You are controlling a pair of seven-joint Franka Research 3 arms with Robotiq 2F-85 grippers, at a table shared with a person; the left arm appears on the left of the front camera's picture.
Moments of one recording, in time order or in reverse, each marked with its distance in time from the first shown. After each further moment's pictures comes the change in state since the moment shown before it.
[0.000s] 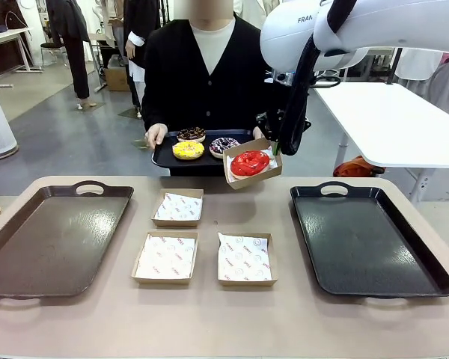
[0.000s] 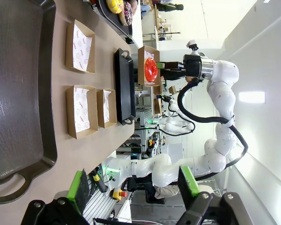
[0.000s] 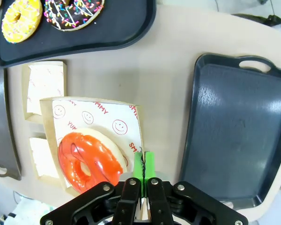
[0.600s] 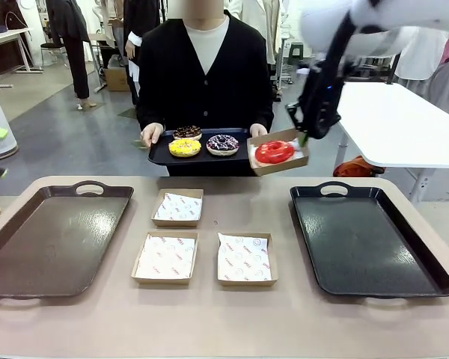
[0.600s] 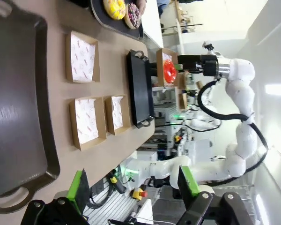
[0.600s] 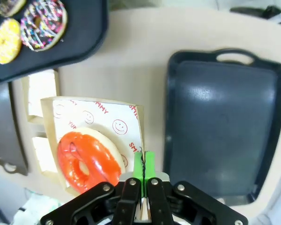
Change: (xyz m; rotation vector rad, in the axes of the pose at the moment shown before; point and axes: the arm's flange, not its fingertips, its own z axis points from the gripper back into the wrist) left arm 0.044 -0.082 -0.032 0.178 0.036 -0.090; right arm 0.007 -0.084 0.025 0.083 0.012 -0.073
